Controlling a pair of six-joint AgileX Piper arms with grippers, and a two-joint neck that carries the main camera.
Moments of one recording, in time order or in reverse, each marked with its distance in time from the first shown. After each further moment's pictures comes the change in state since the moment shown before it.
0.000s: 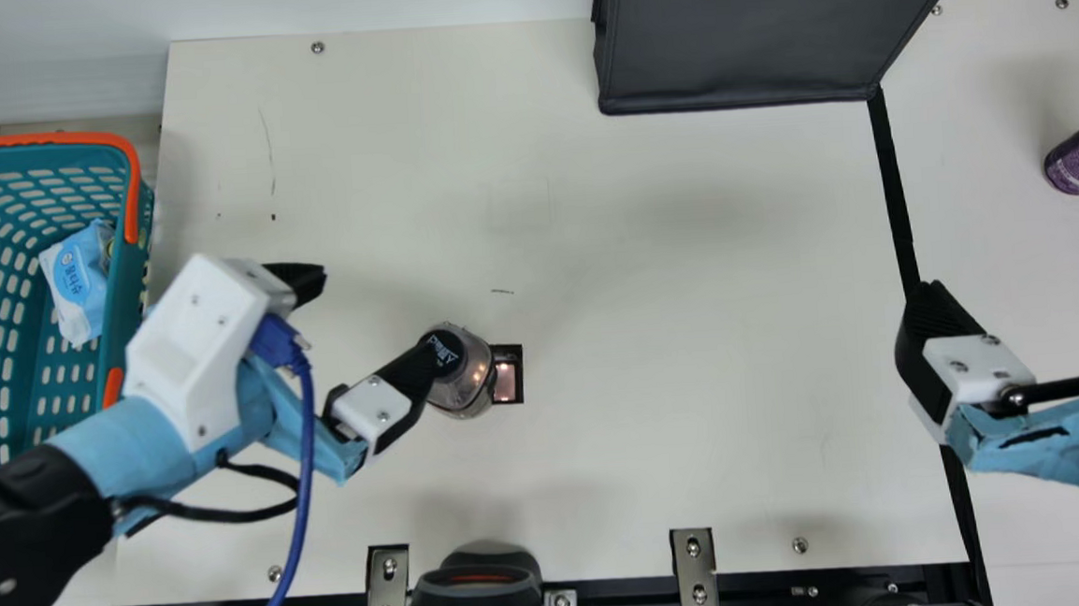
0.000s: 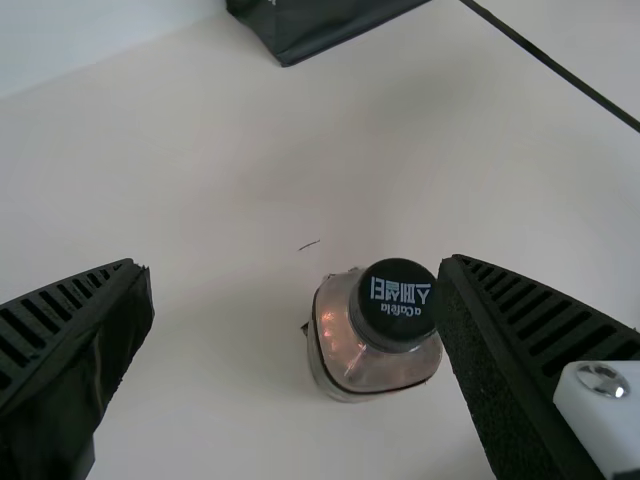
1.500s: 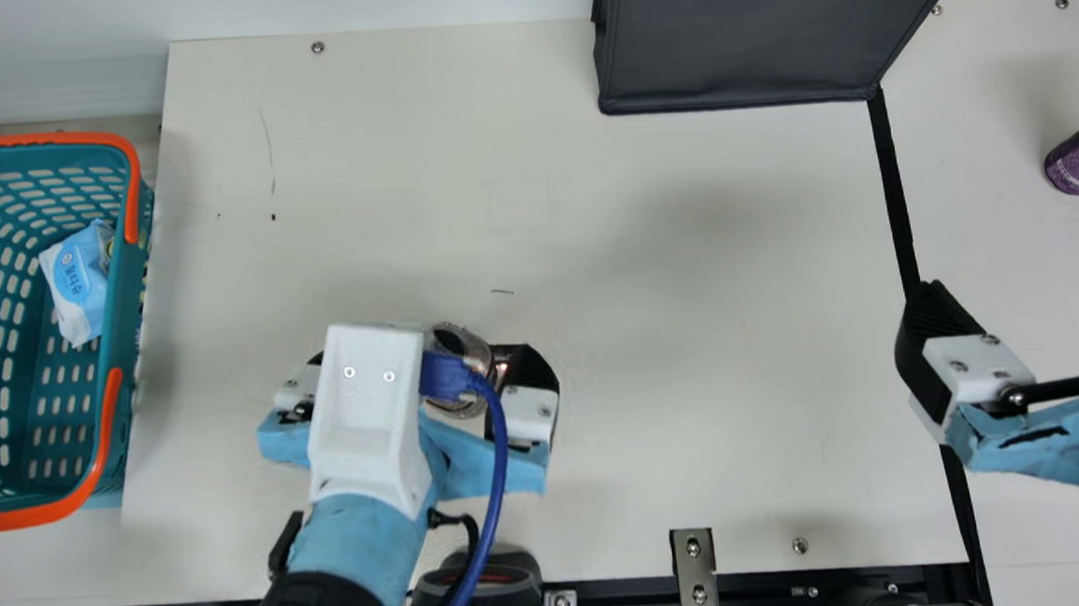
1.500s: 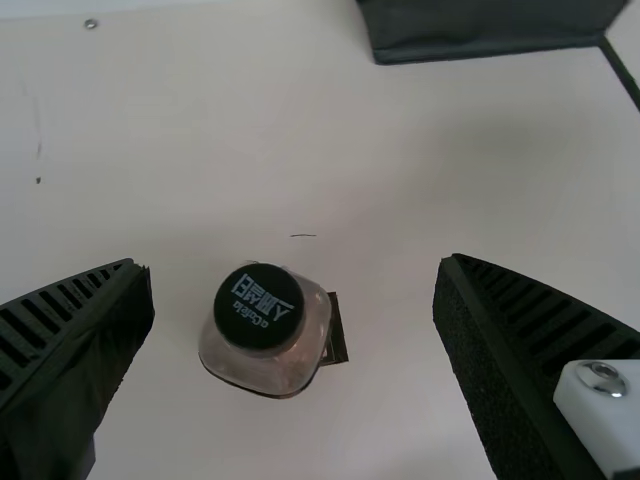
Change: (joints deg) left arm -50.3 20.5 -13.8 65.1 28.2 -101.1; right arm 0.0 0.0 0.0 0.0 -0.1 0.0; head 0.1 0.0
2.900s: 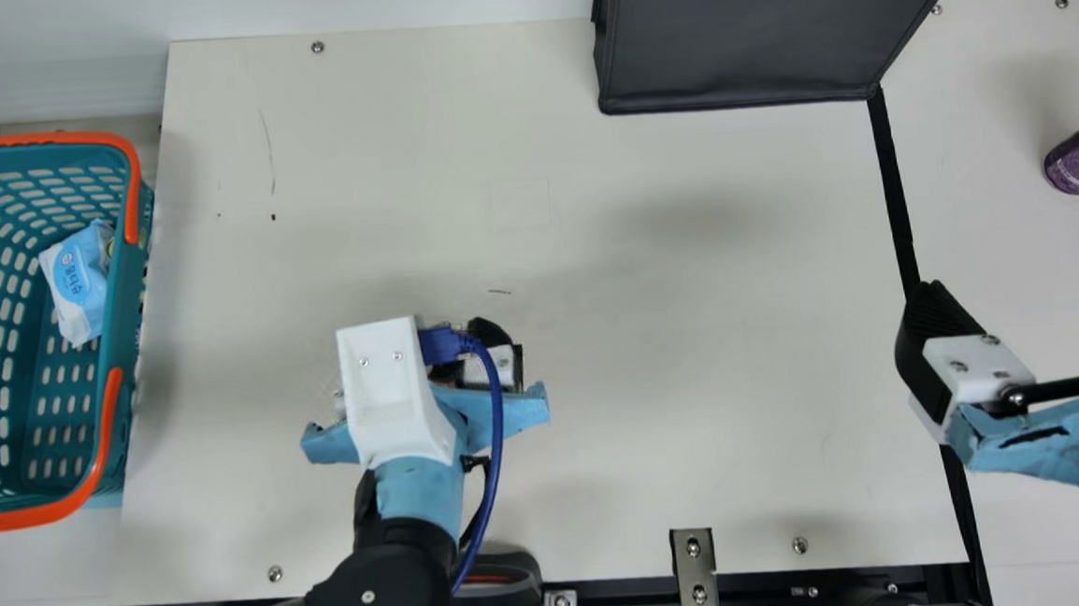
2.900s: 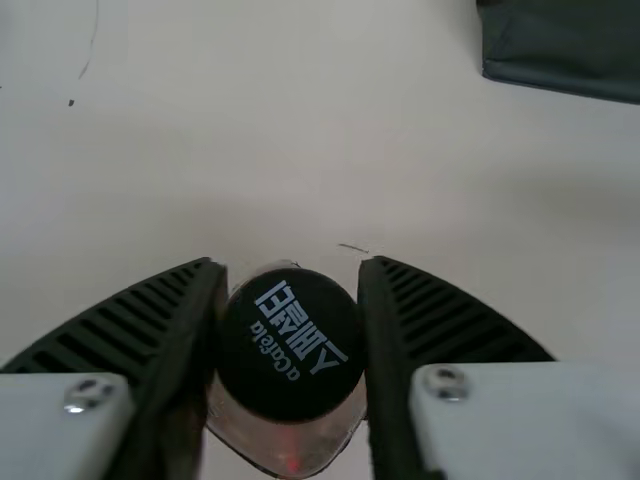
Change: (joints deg) left arm 2.9 9.0 6.7 6.9 -2.9 -23.7; right arm 0.0 0.0 0.0 0.0 0.0 0.0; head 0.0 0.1
